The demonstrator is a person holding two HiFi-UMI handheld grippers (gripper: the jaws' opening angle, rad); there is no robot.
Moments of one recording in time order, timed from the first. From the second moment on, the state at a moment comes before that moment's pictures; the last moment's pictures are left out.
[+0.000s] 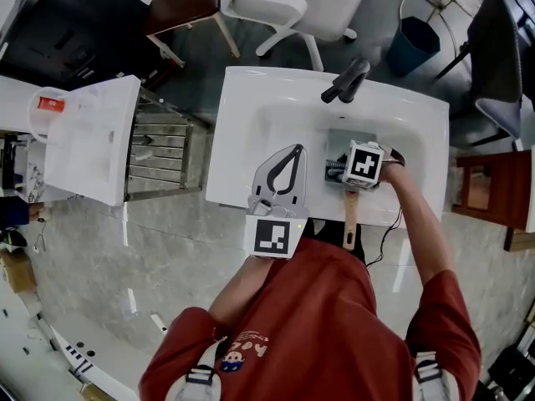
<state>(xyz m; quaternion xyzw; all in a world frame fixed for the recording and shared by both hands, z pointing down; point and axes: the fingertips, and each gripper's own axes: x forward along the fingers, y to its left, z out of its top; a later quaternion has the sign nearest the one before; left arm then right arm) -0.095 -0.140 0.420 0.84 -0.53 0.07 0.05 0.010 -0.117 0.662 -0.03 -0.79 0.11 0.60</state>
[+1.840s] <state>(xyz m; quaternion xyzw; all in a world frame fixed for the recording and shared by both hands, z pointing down) -0.076 -0.130 0.439 0.85 -0.52 0.09 0.06 0.028 -0.180 0.707 0.10 -0.78 0.02 0.61</state>
